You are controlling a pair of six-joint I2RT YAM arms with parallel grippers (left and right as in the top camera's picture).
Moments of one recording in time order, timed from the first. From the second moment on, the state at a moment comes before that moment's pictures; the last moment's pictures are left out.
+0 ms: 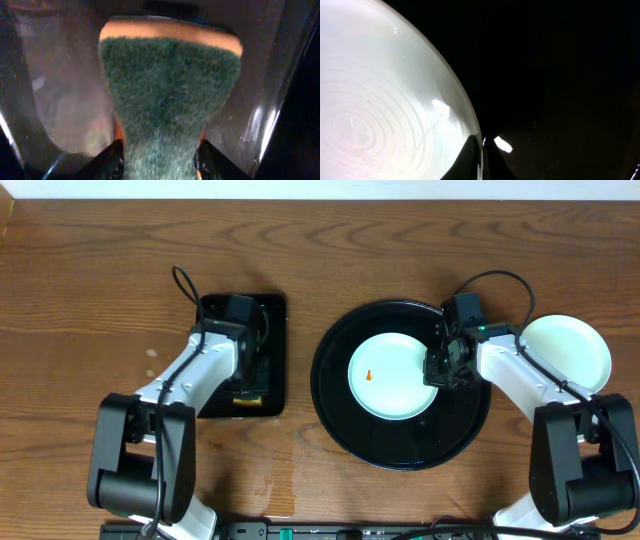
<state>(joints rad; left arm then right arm) -0.20 1.75 1.02 -0.82 -0.01 -0.24 0.19 1.76 1.01 -0.68 -0.07 0.33</state>
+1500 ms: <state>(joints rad) -0.59 1.77 1.35 -0.68 0.24 -0.51 0.19 1.76 0.99 -0.62 -0.06 0.29</state>
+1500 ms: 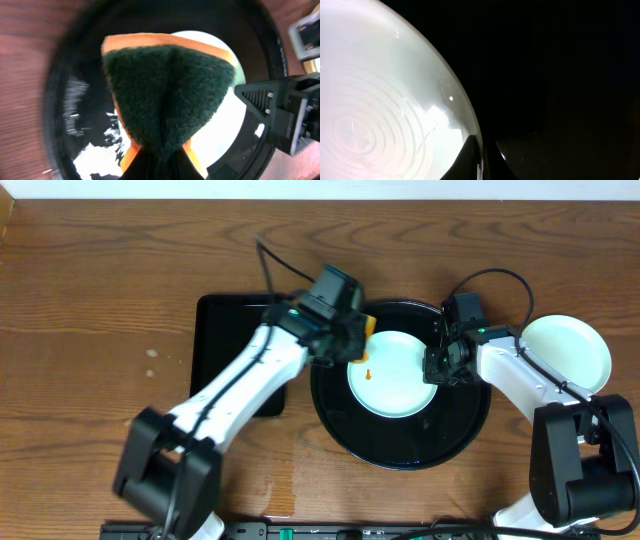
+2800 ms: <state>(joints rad) -0.74 2.07 1.44 -0.77 -0.15 -0.58 0.20 1.76 0.99 -0.65 -0.09 0.29</state>
